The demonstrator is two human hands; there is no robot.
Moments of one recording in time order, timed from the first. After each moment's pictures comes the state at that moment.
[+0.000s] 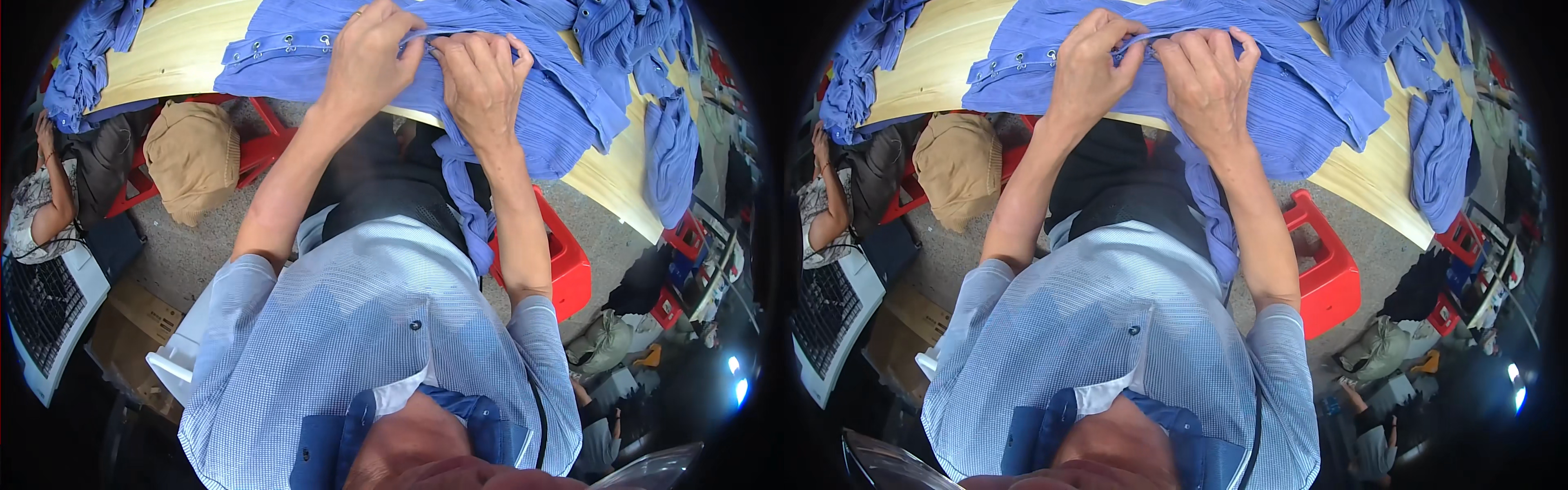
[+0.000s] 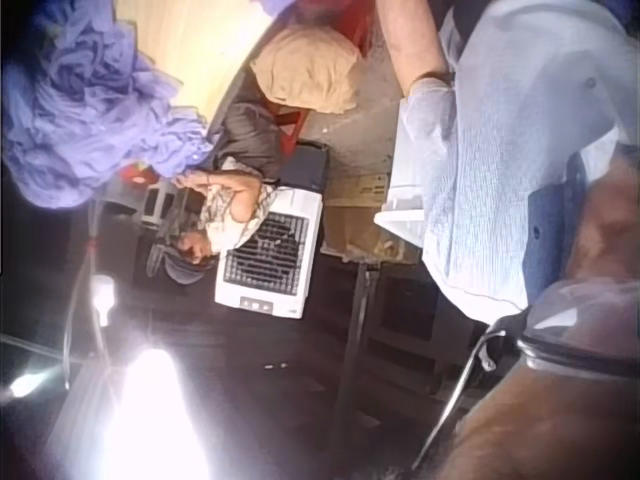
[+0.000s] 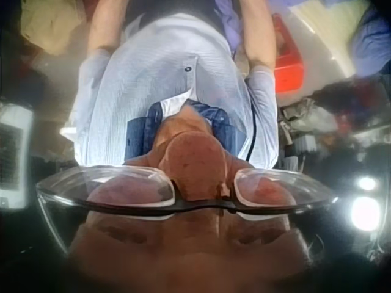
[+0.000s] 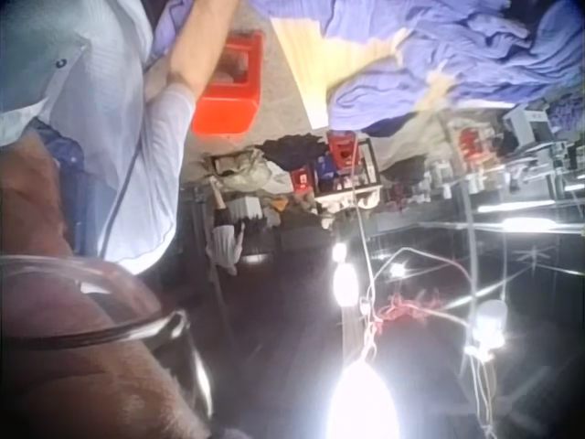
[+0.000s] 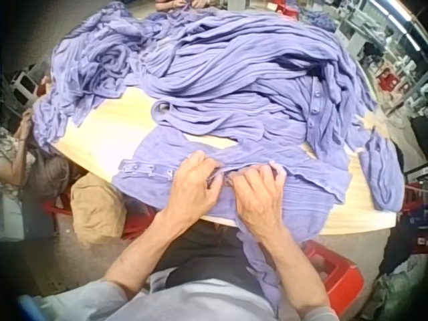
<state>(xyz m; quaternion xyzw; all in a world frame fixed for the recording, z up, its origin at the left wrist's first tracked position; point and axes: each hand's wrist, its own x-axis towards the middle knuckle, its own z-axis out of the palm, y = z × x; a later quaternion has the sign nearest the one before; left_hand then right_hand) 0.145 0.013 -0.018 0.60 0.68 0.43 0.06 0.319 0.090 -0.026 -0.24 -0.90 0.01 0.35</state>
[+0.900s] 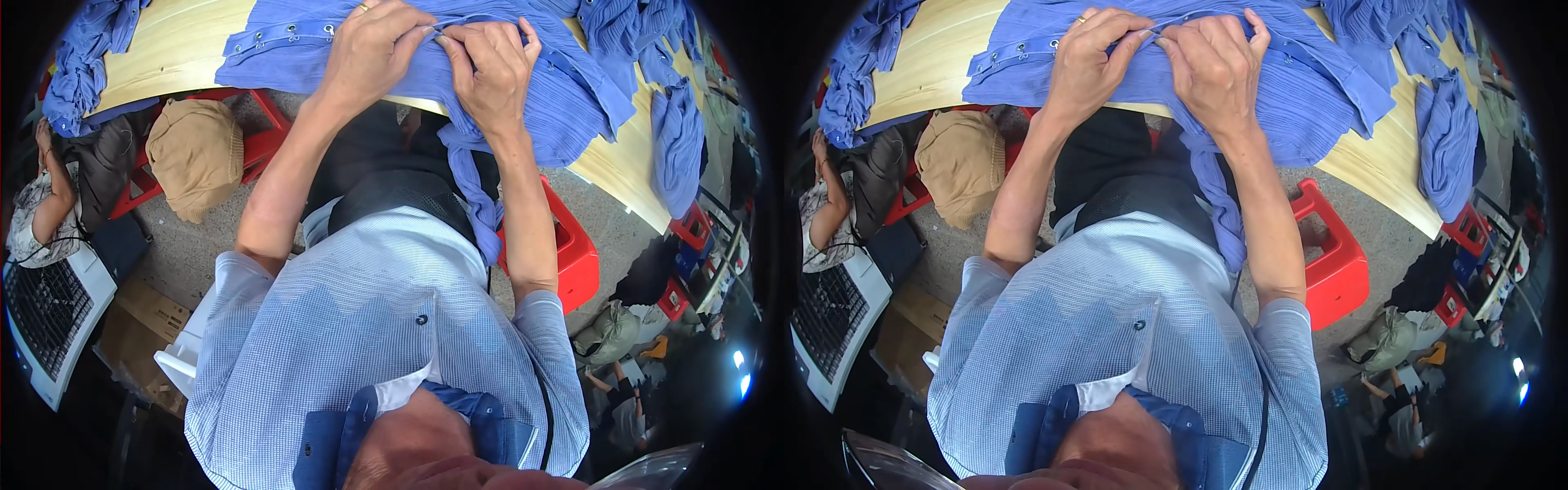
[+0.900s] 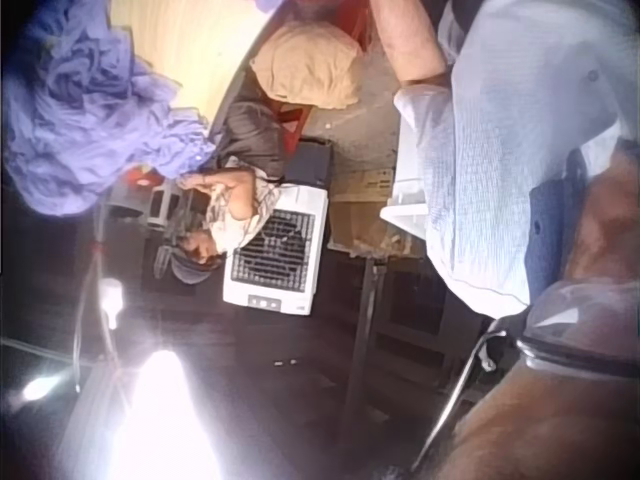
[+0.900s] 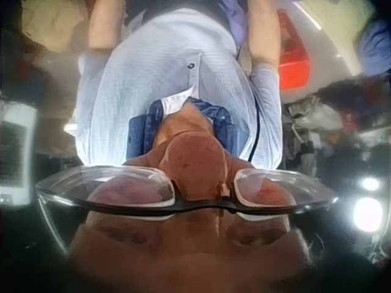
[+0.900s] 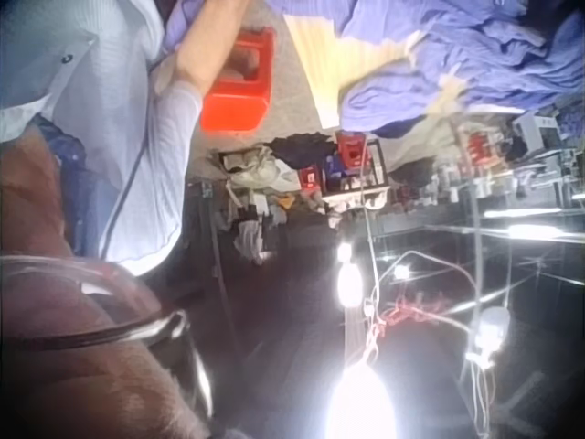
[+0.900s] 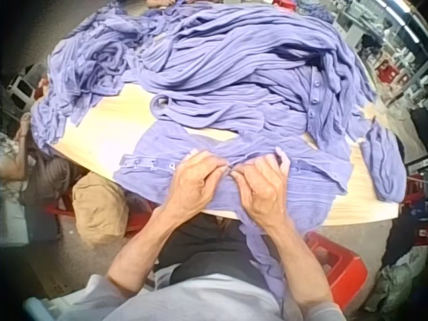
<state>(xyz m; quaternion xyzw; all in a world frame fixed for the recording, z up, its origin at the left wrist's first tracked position) 0.135 0.021 -0.037 0.66 0.45 0.60 -0.02 0.321 0.098 -0.032 -0.24 -0.87 0.10 0.41</state>
